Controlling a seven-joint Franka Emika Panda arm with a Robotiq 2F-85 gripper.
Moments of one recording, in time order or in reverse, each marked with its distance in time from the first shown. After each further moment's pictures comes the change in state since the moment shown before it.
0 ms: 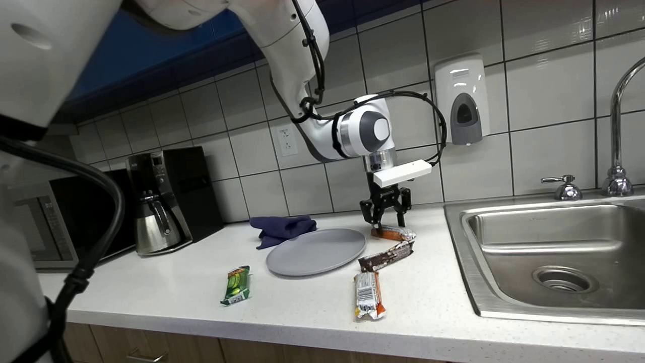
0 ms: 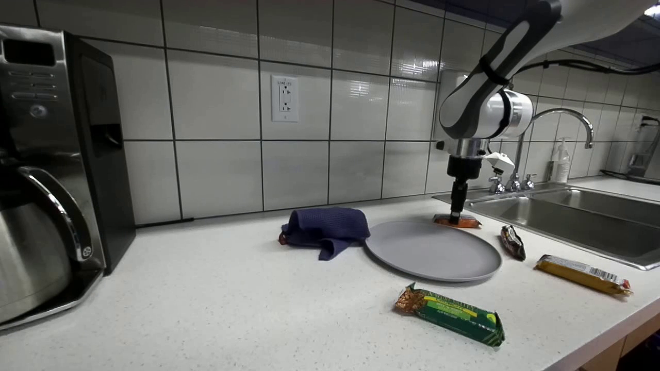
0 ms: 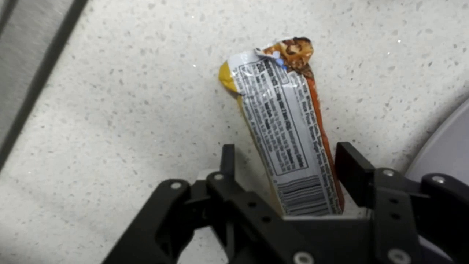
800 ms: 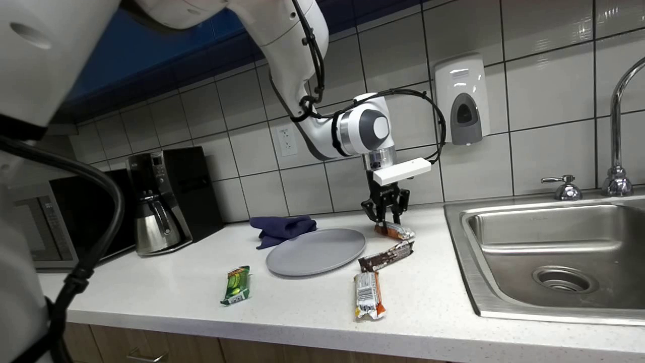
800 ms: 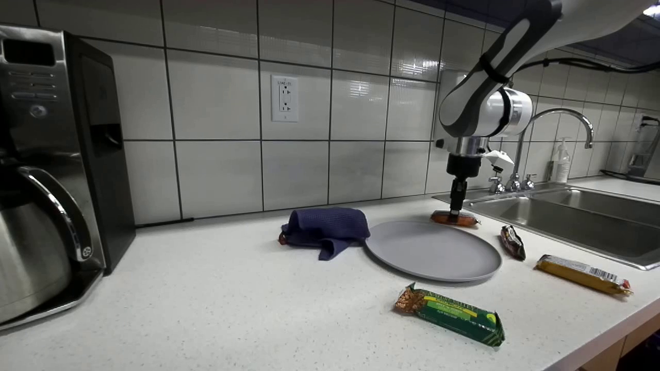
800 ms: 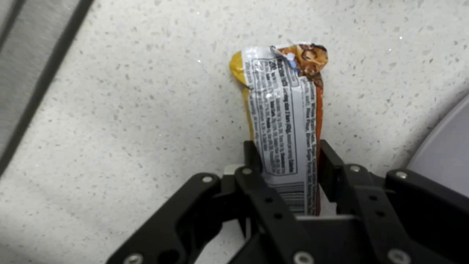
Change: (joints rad) arm 0.000 -0.006 0.001 0.003 -0.004 0.000 0.000
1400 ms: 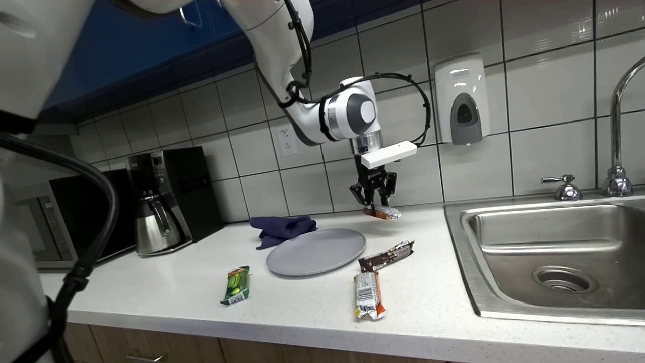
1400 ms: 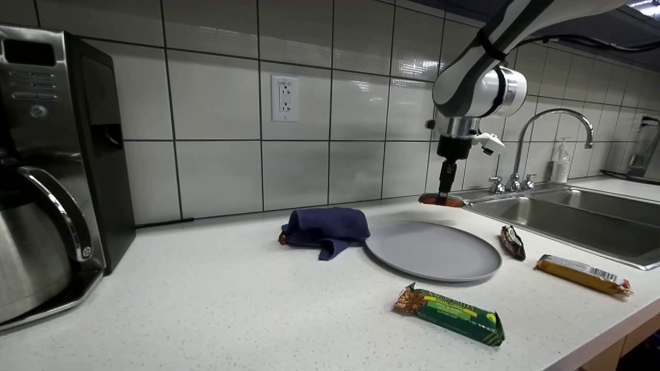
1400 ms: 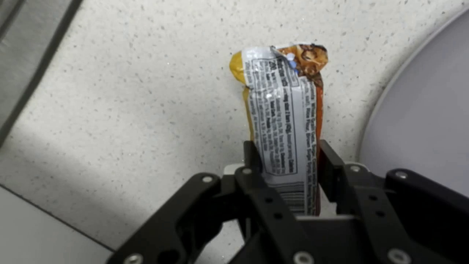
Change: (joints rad) arm 0.022 -0.068 0.024 -0.001 0.000 -0.007 0.000
